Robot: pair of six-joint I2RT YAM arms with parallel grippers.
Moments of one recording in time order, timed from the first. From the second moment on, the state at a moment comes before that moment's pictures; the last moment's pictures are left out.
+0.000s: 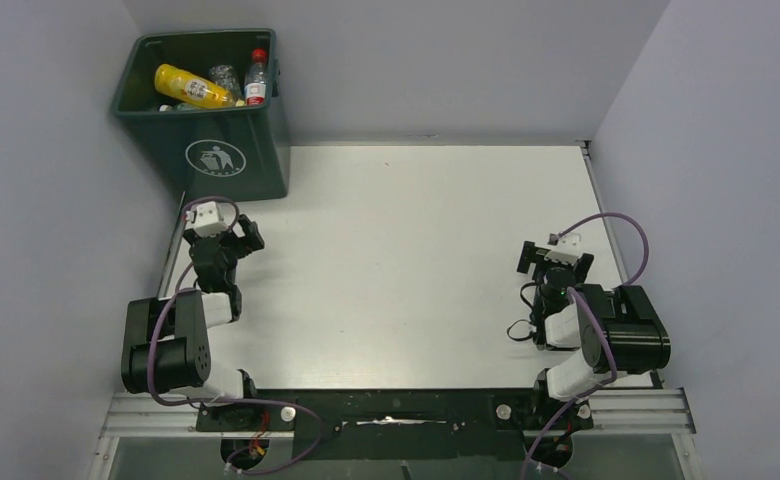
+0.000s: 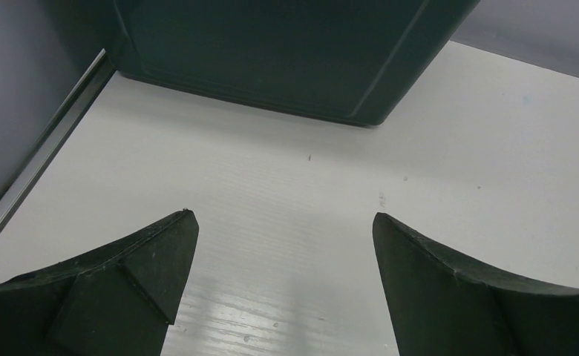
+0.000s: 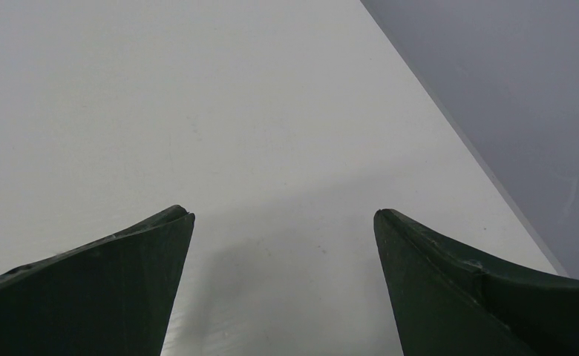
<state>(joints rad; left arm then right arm) 0.16 1.48 0.38 0.95 0.01 -0.21 -0.04 1.55 0.14 1.26 0.32 -0.08</state>
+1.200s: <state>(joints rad) 0.23 1.41 0.28 1.17 0.10 -0.24 -0.09 1.55 0.19 1.17 0.25 -0.06</state>
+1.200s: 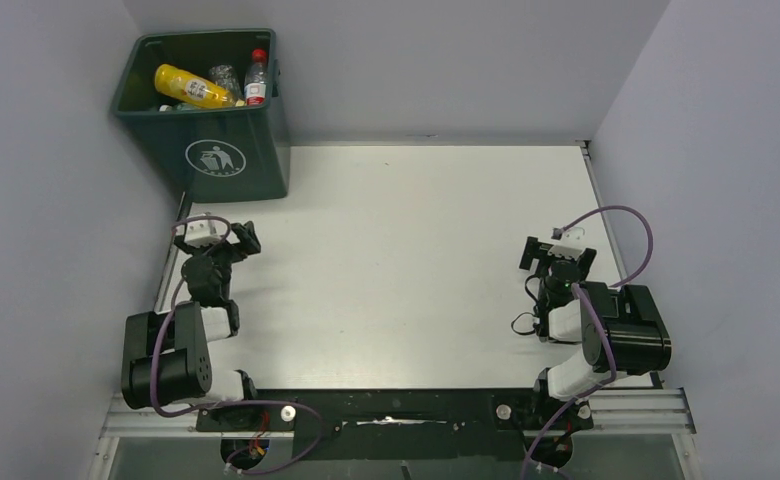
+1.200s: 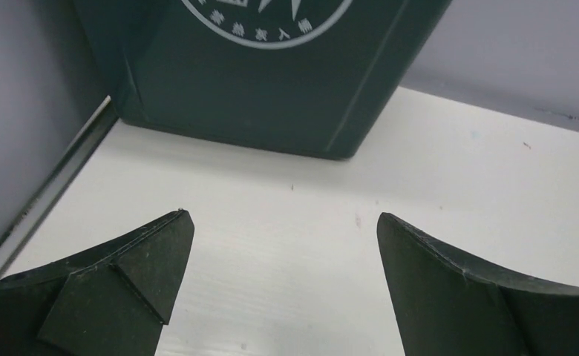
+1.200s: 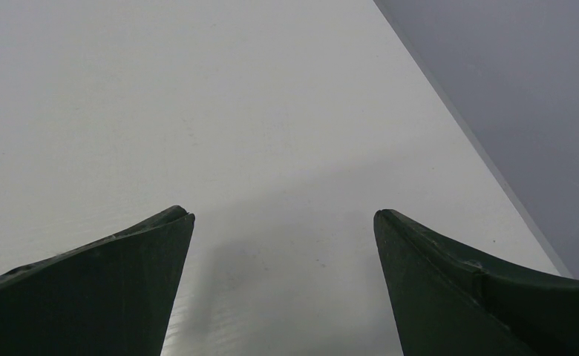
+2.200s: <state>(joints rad) 0.13 1.60 0.17 1.23 0.15 -0.11 -0.09 1.55 0.19 1.16 0.23 -0.06</state>
